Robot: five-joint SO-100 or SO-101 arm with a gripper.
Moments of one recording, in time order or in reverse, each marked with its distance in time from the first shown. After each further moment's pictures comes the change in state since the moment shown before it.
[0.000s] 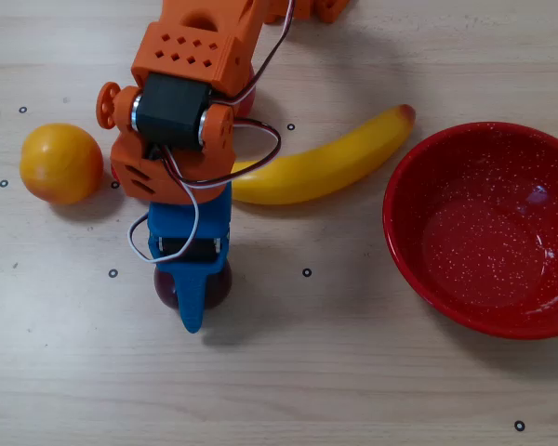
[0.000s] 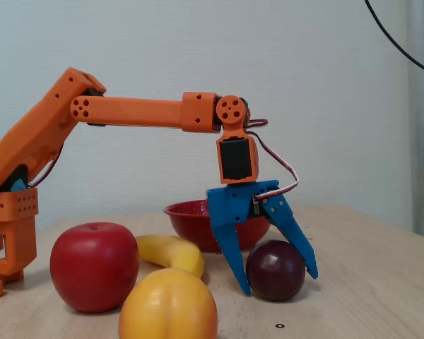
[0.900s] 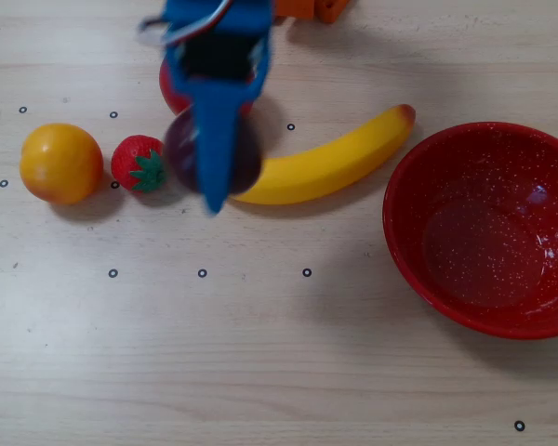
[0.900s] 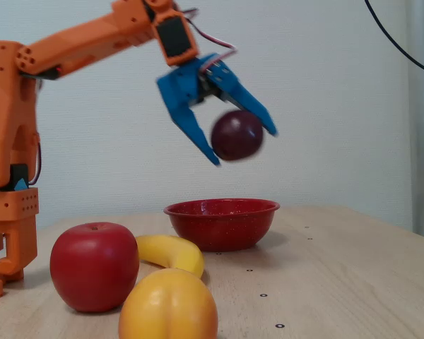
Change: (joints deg) arm 6.5 42.6 15.5 9.9 -5.9
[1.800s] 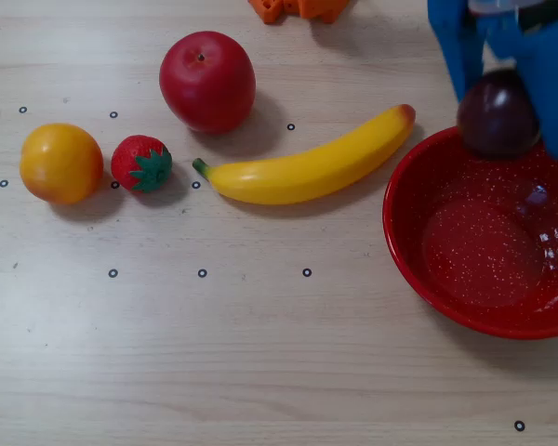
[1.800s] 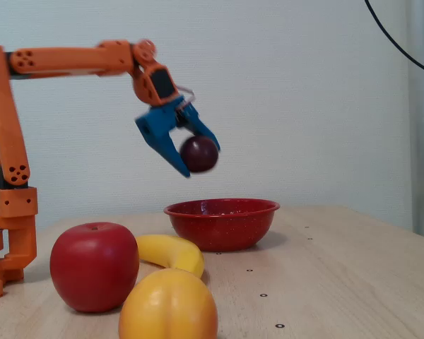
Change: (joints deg) arm 36.7 7.6 23.2 -18.6 -2.6
